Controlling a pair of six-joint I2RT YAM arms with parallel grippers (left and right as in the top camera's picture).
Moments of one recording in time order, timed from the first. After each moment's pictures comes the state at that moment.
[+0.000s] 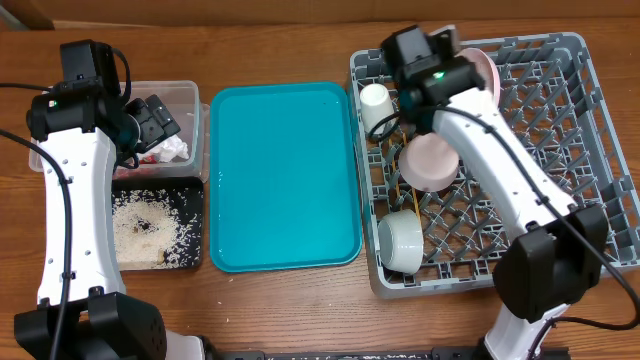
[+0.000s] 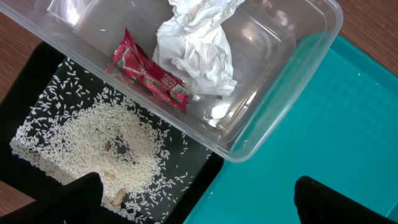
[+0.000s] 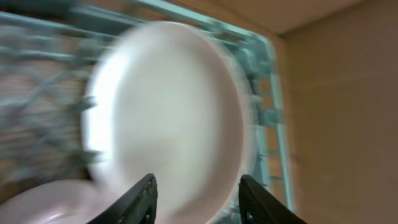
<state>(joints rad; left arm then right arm) 0.20 1.64 1.63 -1.19 -0.08 -0.44 0.41 1.92 1.78 -1.08 0.81 0.12</state>
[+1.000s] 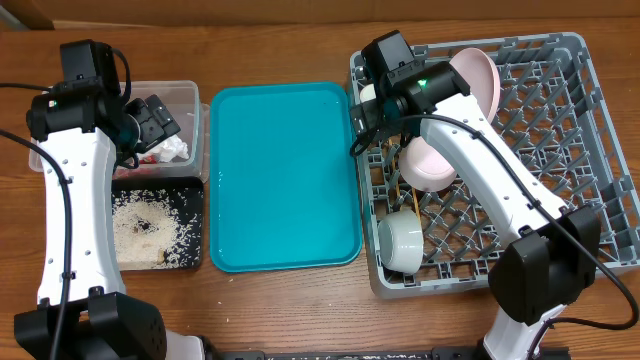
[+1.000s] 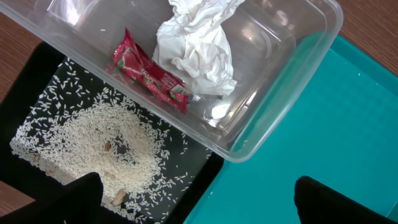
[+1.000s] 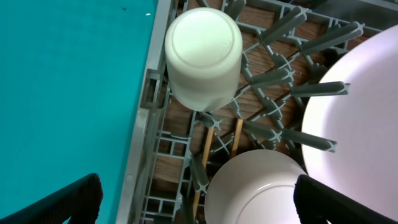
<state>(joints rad) 0.20 1.64 1.63 -1.19 -0.08 -0.44 0.45 1.92 1.78 -1.06 0.16 0.12</state>
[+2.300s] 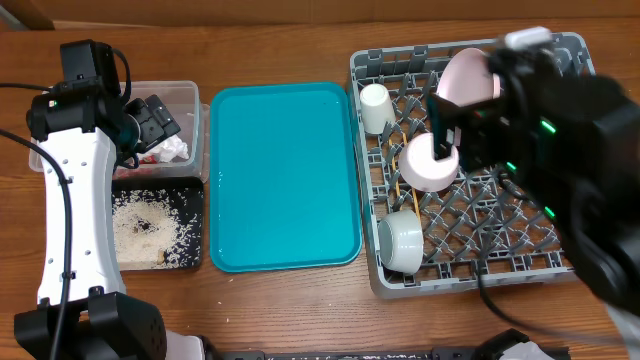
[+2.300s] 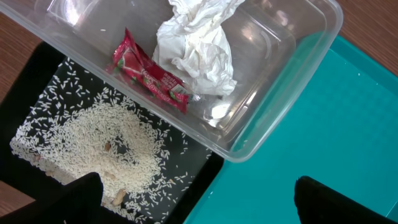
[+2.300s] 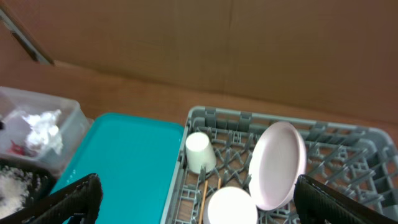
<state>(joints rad) 0.20 1.64 1.63 -1.19 -0.08 -0.44 0.45 1.20 1.78 -1.06 0.15 0.12</state>
